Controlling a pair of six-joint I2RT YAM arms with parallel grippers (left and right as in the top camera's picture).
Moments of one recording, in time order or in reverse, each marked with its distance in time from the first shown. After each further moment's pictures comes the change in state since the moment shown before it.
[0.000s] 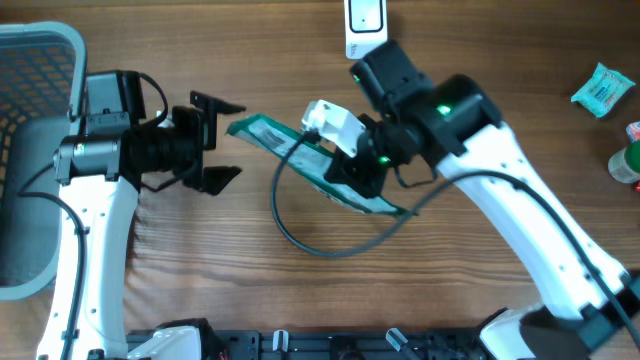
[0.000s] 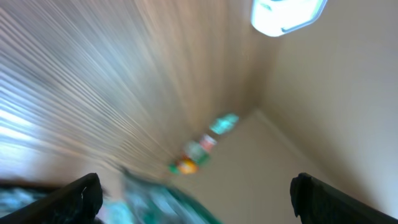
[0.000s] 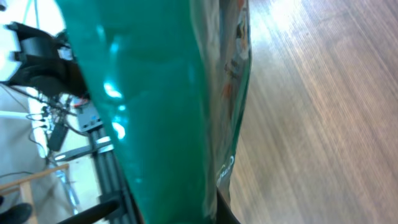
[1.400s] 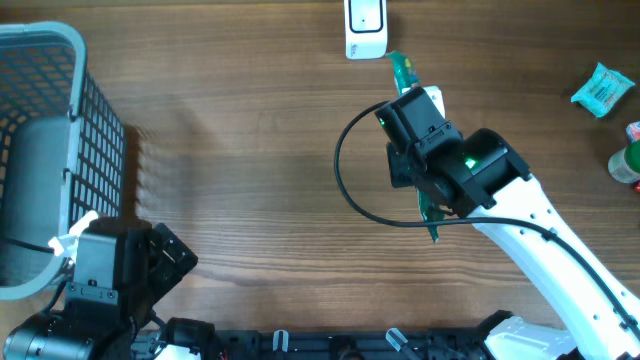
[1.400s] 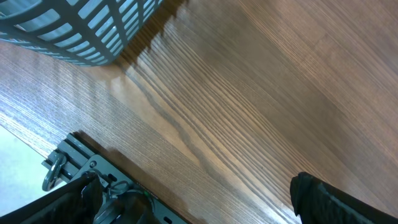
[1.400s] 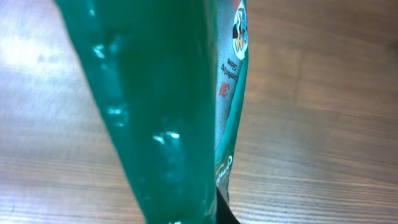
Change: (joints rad) left arm -0.272 -0.595 0.001 -0.623 -1.007 0.393; right arm 0.000 -0.224 -0.353 0.203 0.862 0.860
